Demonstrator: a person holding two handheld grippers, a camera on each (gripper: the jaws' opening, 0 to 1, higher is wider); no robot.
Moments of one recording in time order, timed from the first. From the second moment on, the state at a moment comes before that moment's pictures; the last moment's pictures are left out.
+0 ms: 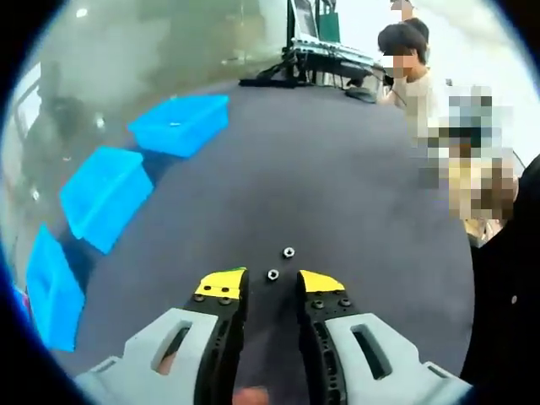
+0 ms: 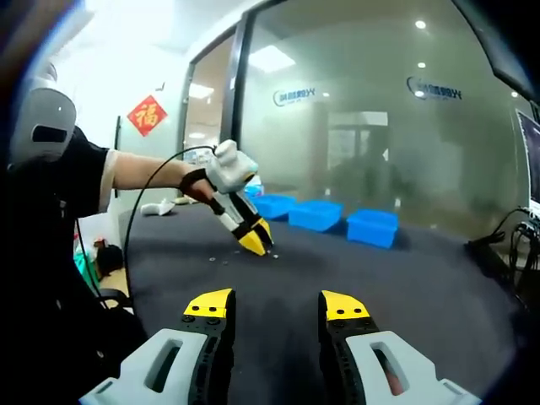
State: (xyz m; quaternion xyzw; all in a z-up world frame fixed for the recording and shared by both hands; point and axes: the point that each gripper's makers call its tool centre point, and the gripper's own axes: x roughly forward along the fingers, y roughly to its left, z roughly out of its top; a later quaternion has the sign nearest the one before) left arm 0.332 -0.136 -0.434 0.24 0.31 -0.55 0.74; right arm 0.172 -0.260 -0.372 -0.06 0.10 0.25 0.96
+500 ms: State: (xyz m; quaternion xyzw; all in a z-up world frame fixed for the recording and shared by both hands) left arm 0.335 -0.139 -0.438 0.23 0.32 -0.55 0.74; right arm 0.173 -0.259 -0.373 -0.06 0.10 0.26 0.96
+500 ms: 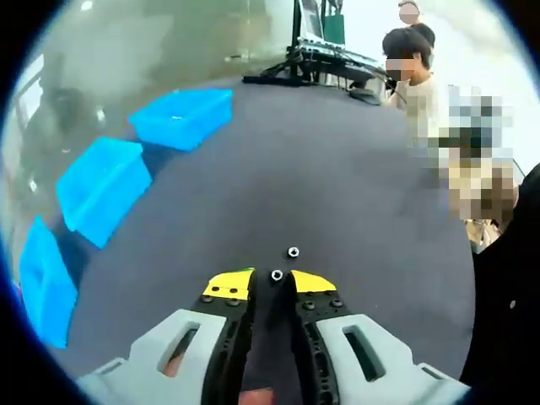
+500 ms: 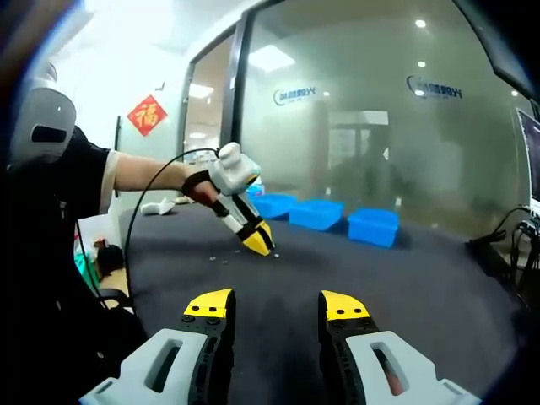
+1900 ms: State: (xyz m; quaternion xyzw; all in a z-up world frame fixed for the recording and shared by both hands) left arm 0.317 -0.097 -0.349 0.05 0.13 -0.48 0.87; right arm 0.179 -0.259 -0.355 -0.05 0.07 0.24 0.97
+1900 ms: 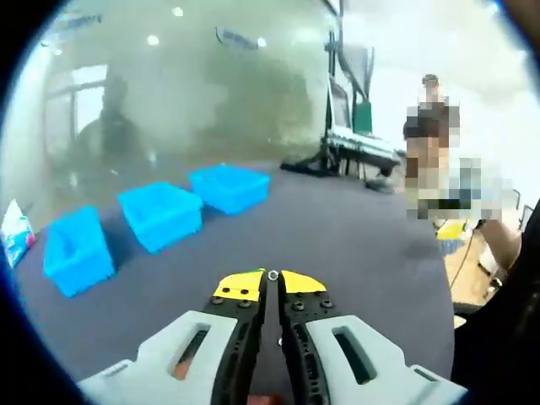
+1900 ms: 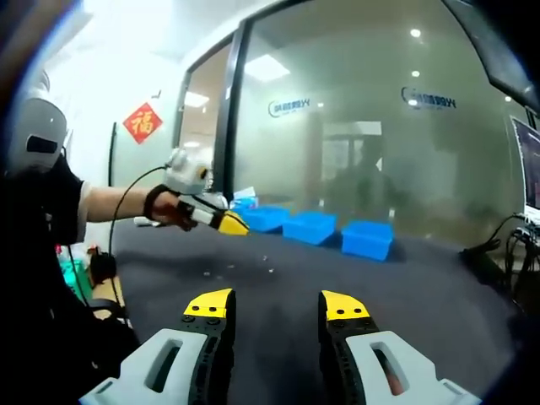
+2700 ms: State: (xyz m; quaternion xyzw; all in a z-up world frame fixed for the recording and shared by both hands) left arm 0.352 -0.035 -0.303 0.05 0.04 -0.39 0.92; right arm 0.181 -0.256 -0.346 -0.05 0.05 0.23 0.97
